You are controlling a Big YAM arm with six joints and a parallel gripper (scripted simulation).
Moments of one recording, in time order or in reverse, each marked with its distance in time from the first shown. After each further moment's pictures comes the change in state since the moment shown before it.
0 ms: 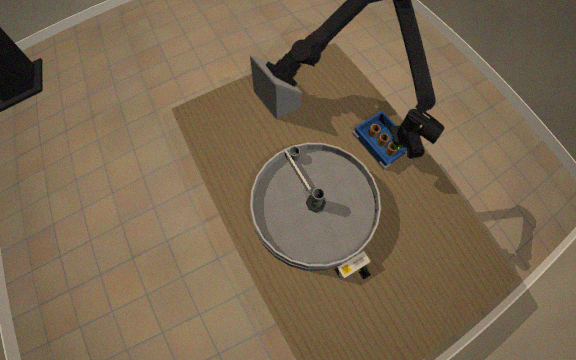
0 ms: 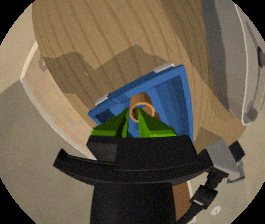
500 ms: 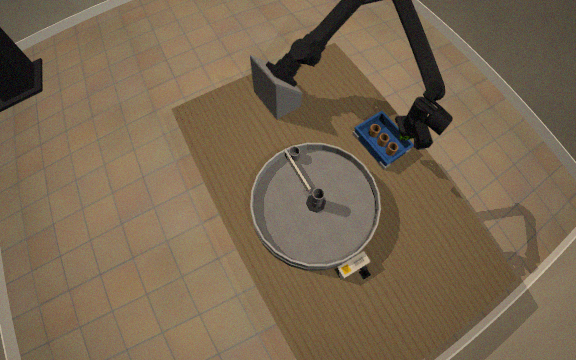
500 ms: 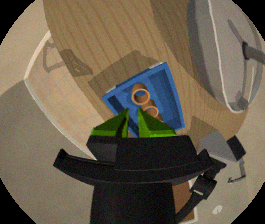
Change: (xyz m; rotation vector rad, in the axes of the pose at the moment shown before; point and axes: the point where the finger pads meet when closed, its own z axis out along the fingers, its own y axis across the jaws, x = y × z) arm -0.002 0.002 -0.062 -0.009 -0.015 0.014
